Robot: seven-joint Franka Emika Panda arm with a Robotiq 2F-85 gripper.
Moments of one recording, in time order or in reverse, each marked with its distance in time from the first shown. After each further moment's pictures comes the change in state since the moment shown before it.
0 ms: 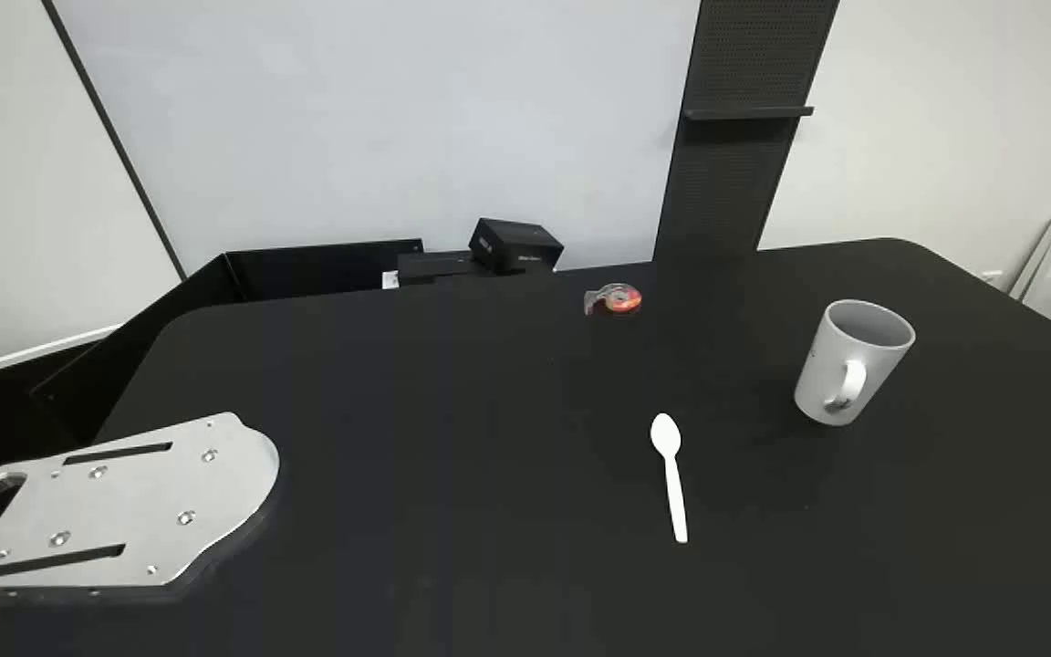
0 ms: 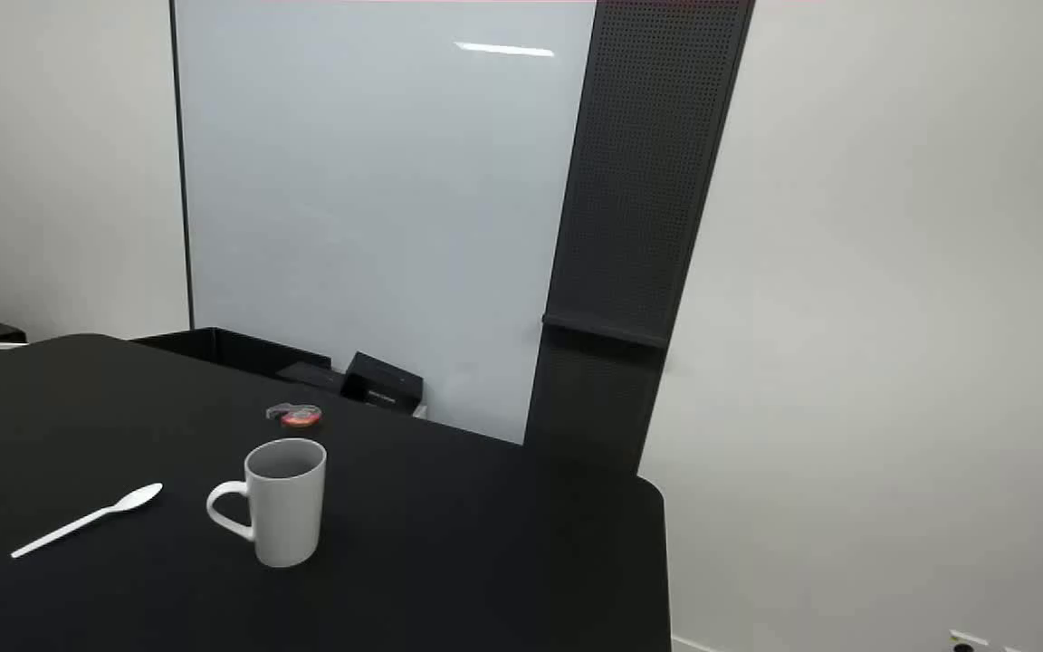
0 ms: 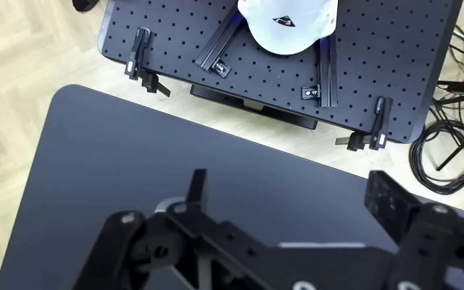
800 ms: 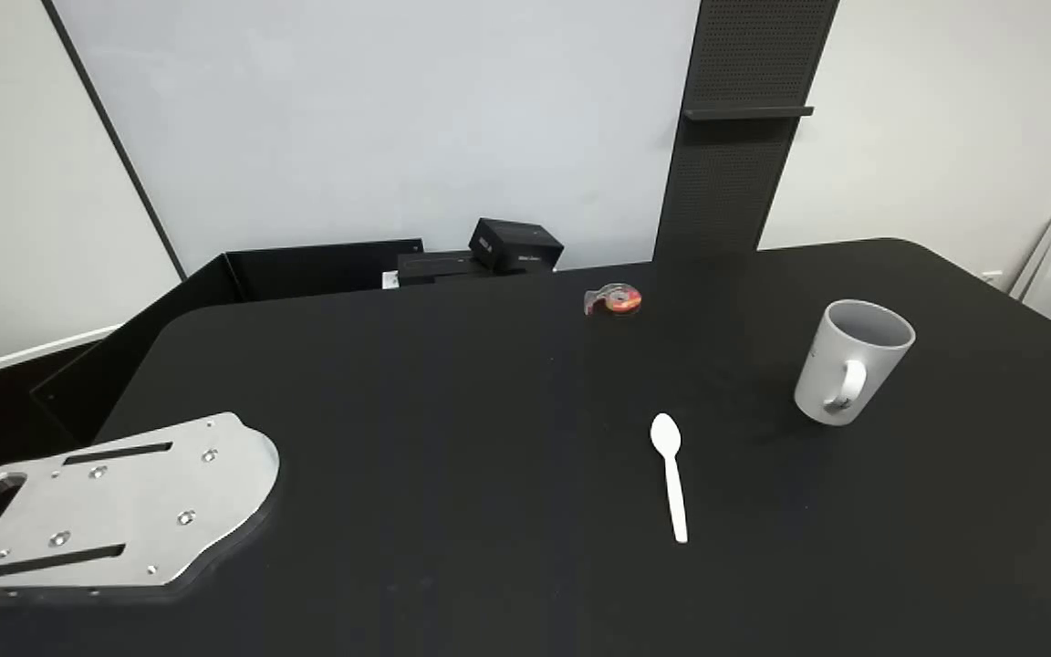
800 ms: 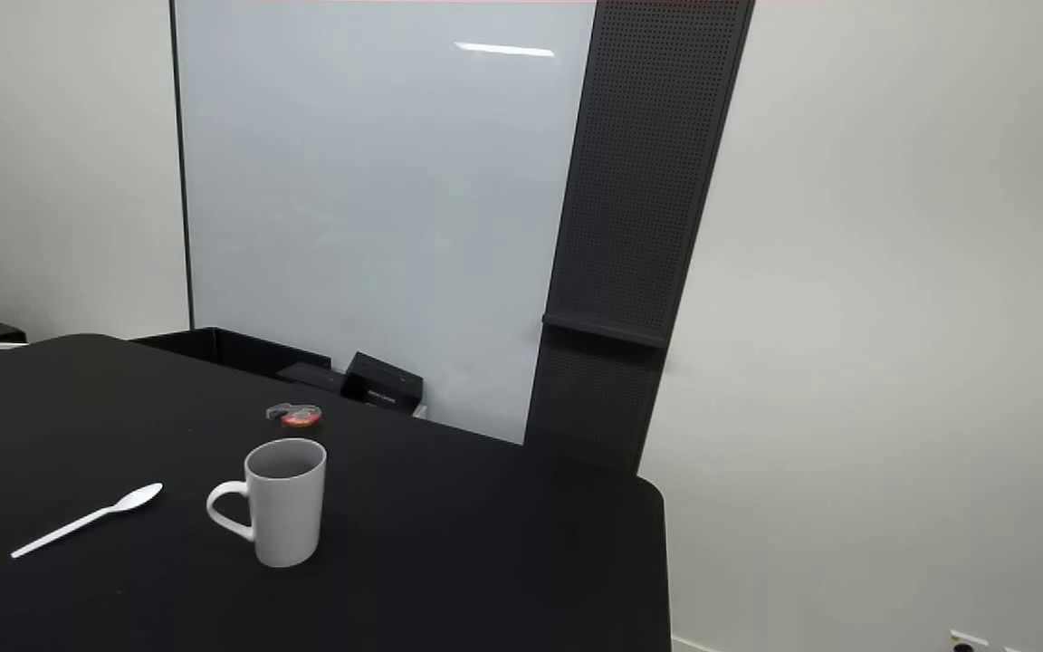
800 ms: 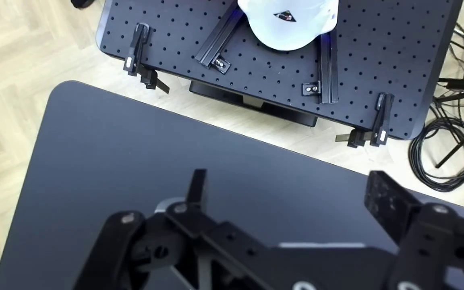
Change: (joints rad) arm 0.001 0.010 -0.006 -0.006 0.001 0.022 -0.003
